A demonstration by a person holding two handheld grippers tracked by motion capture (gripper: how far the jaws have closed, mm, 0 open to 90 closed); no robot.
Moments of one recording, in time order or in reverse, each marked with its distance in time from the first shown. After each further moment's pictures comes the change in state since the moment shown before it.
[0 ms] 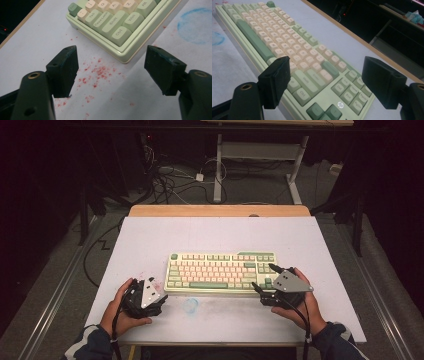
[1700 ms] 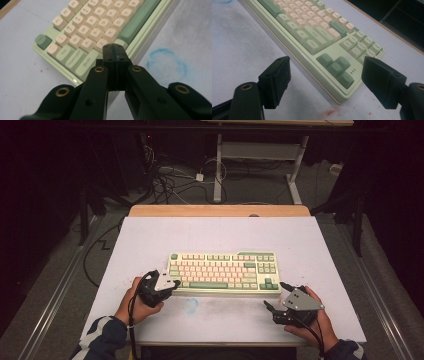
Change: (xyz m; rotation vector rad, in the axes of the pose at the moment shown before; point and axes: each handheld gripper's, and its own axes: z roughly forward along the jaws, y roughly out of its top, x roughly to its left) left arm -0.023 0.038 0.032 0.082 -0.182 -0.087; right arm 0.008 -0.046 -0.027 0.103 0.024 0.005
